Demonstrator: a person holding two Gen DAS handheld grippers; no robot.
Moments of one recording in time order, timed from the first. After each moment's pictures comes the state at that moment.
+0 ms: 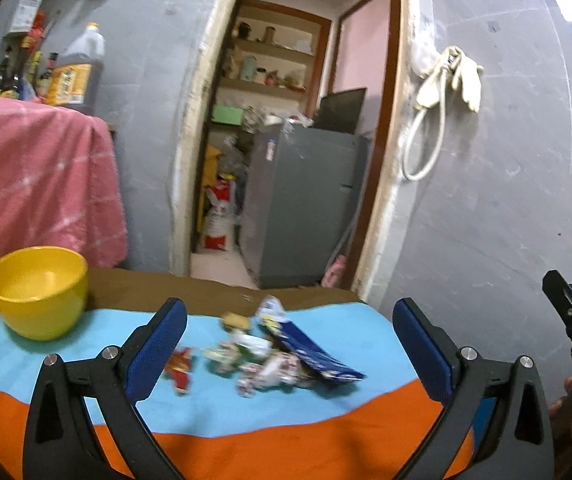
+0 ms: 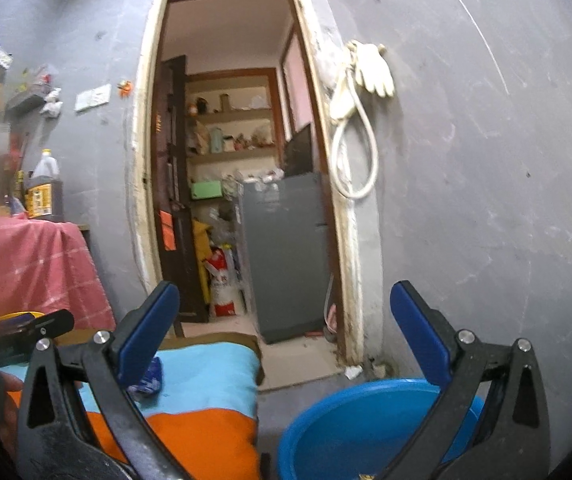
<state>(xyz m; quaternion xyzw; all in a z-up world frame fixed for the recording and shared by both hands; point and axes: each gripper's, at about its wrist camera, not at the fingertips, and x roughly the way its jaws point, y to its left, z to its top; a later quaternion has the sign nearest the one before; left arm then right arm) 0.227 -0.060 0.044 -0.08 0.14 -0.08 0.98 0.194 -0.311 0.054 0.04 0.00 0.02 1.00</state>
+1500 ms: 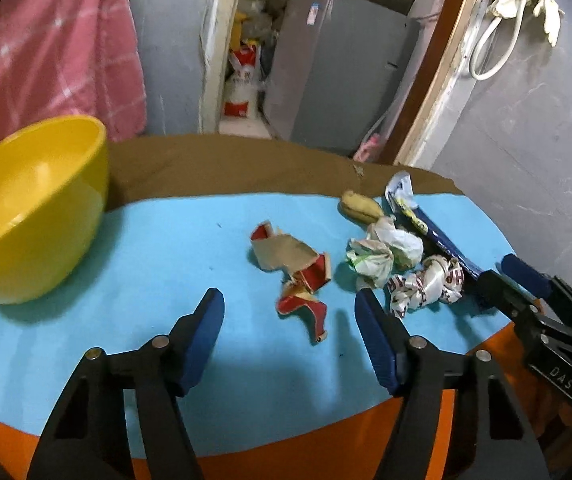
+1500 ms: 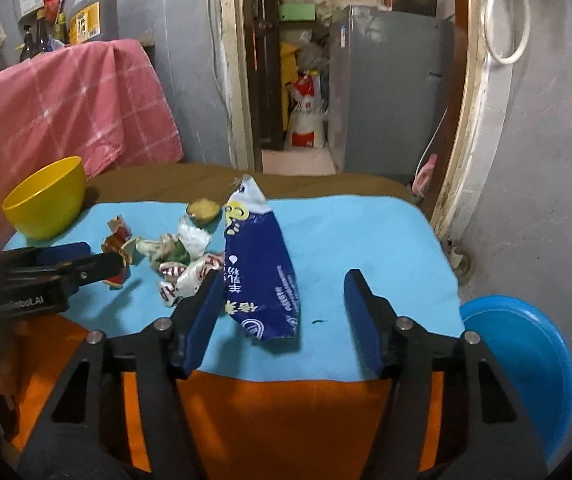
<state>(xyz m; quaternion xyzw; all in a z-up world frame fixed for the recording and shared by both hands) 0.312 0.026 -0.031 -0.09 0.41 -0.09 0.90 0.314 -0.182 -0.012 -0.05 0.33 0.16 0.93</state>
